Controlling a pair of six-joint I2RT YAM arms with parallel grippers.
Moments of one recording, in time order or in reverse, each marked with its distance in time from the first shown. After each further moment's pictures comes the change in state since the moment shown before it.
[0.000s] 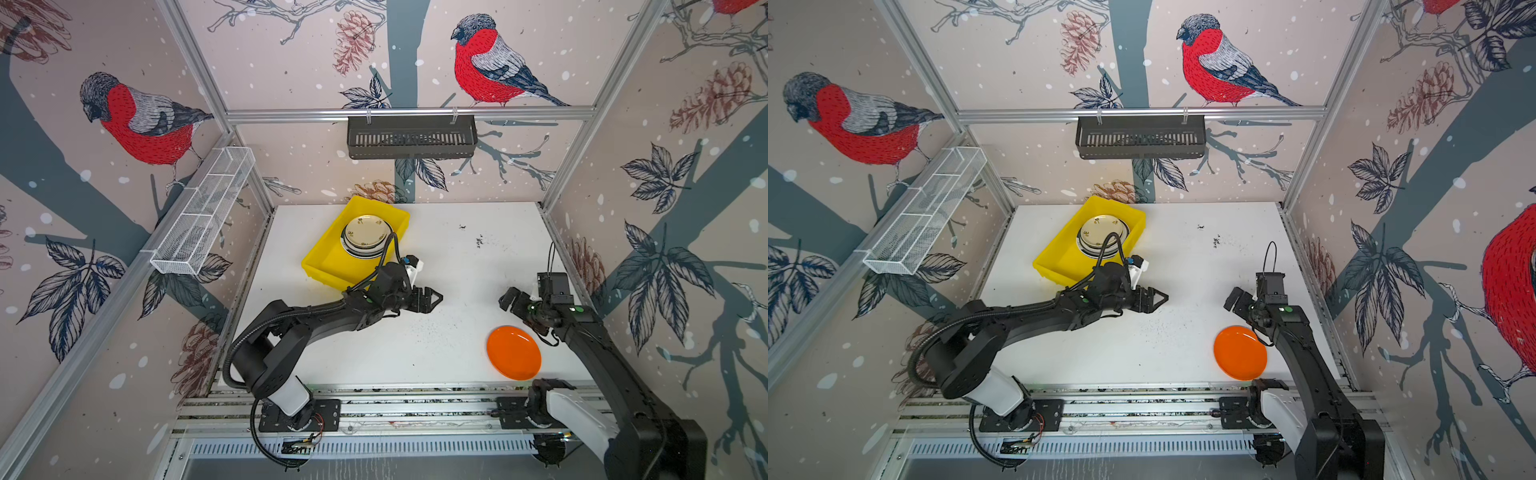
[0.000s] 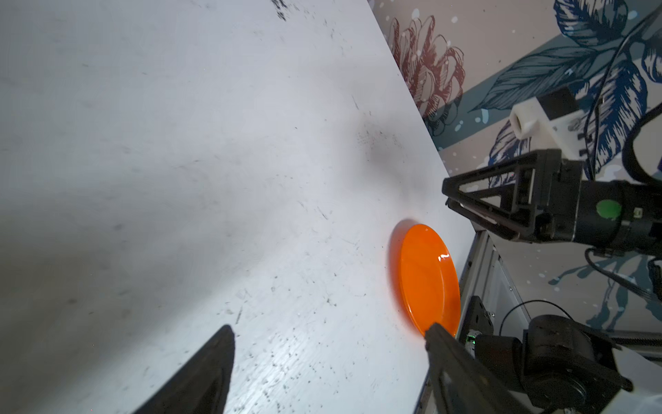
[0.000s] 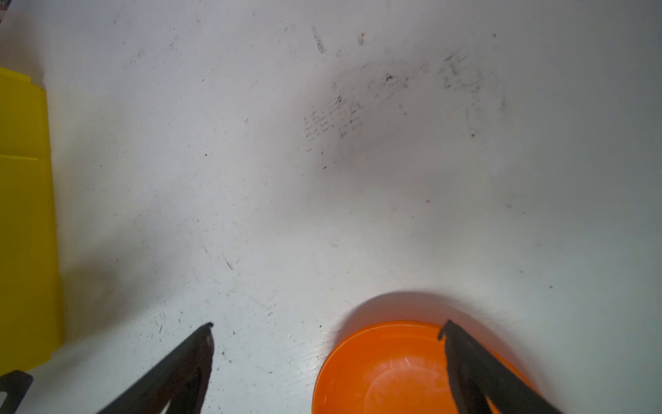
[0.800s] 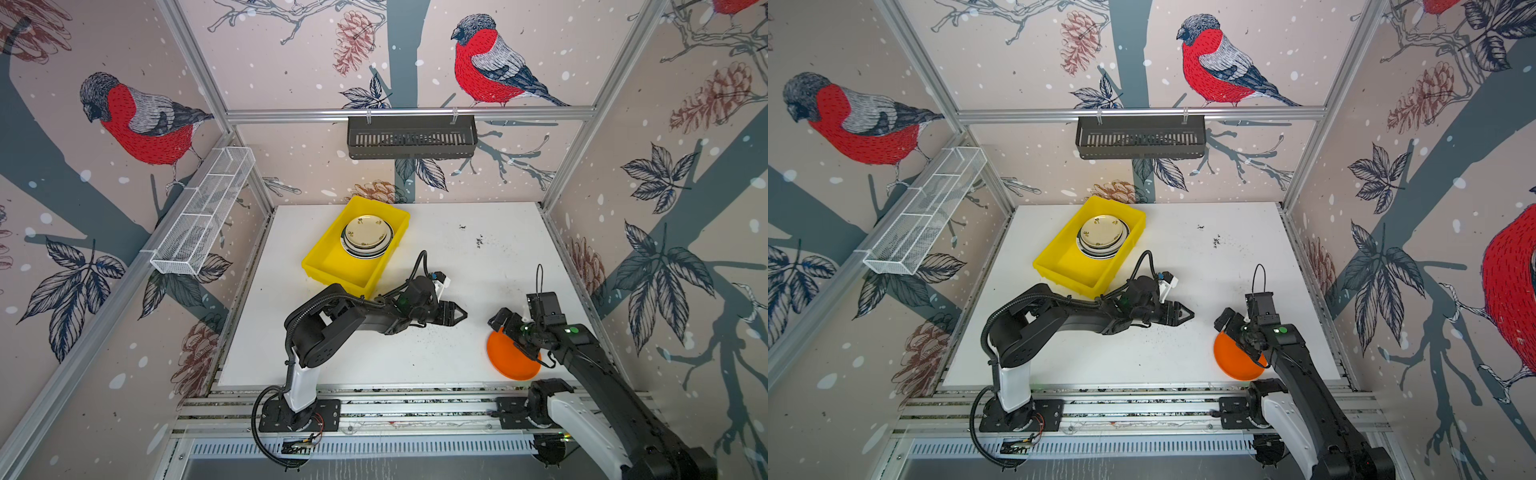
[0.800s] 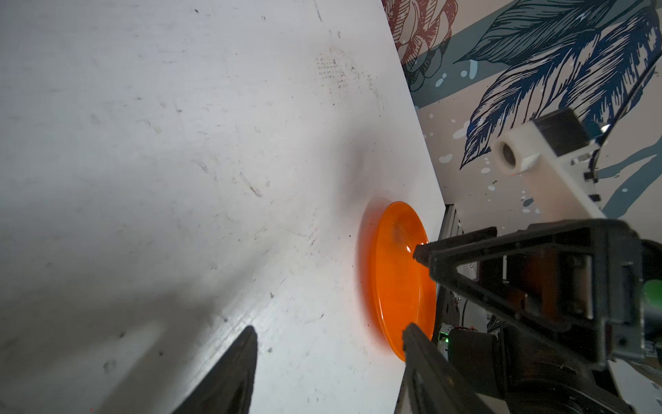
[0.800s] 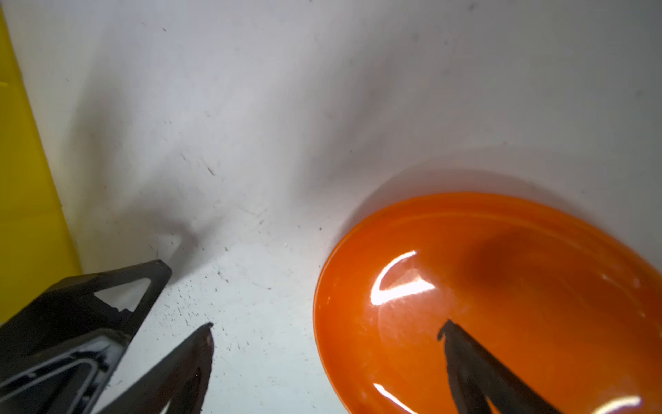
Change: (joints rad) left arm -0.112 0.306 0.095 0.235 0.063 -0.195; right arm 0.129 -0.169 -0.179 -0.085 -0.124 0.208
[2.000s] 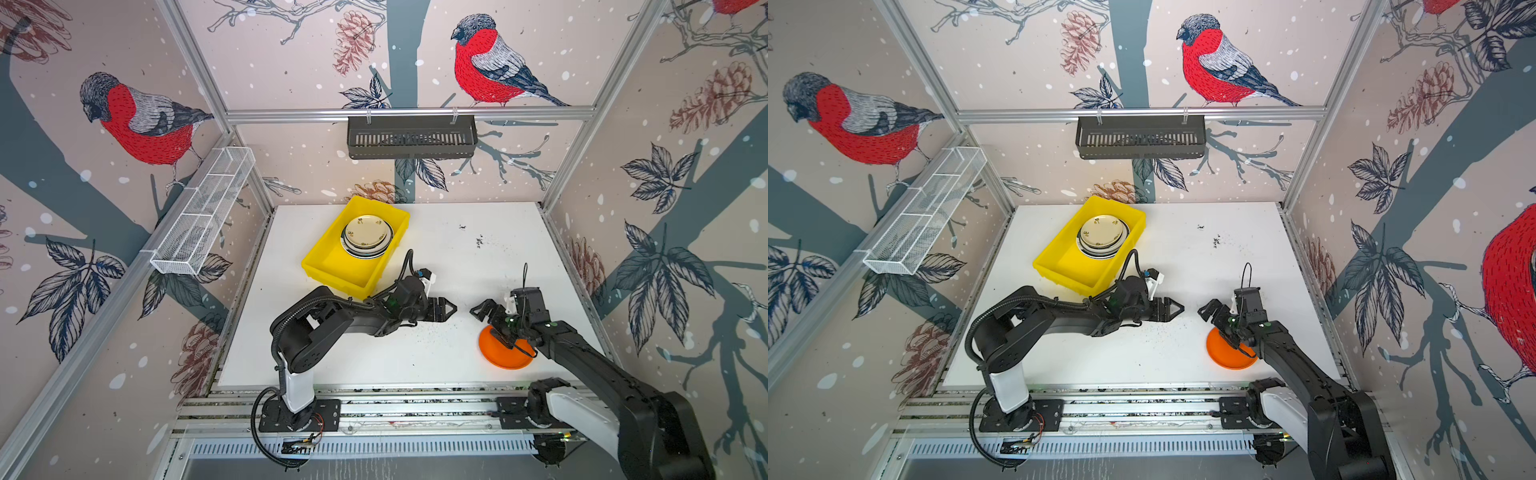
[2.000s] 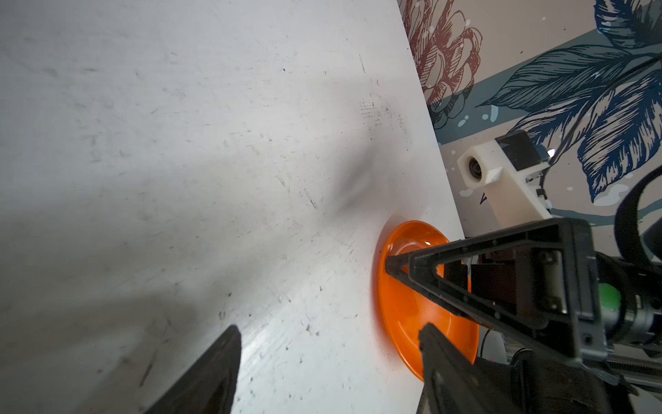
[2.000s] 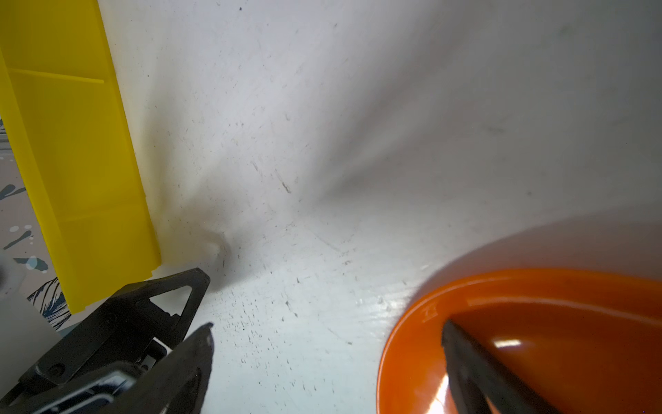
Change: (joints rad) left arm 0.039 -0.092 -0.098 0.004 -0.098 -0.014; right arm 0.058 0.216 -0.078 0.457 -0.137 0.097
